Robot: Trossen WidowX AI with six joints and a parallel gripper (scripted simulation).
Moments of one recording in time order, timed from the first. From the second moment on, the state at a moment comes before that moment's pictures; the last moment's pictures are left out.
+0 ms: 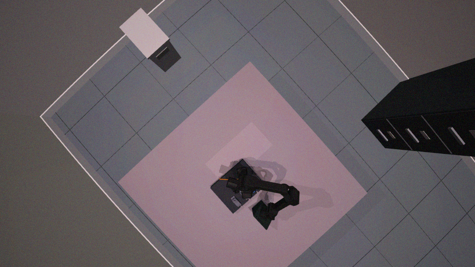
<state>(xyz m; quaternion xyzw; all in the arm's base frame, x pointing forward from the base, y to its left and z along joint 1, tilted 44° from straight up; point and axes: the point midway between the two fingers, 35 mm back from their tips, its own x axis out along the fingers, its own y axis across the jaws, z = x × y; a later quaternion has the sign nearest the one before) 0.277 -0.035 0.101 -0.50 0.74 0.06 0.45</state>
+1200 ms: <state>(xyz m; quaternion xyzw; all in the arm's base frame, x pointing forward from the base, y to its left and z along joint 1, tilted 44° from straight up) 0.277 -0.035 0.101 -0.67 0.57 0.48 0.07</state>
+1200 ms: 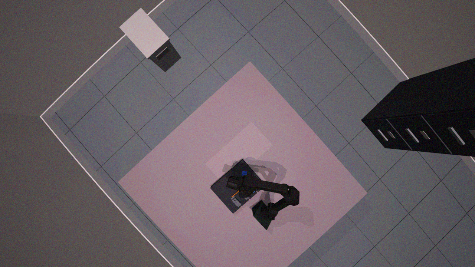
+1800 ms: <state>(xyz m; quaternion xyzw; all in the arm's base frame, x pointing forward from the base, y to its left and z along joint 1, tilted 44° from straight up) 0.277 -0.035 0.101 -0.66 0.39 0.63 -0.13</state>
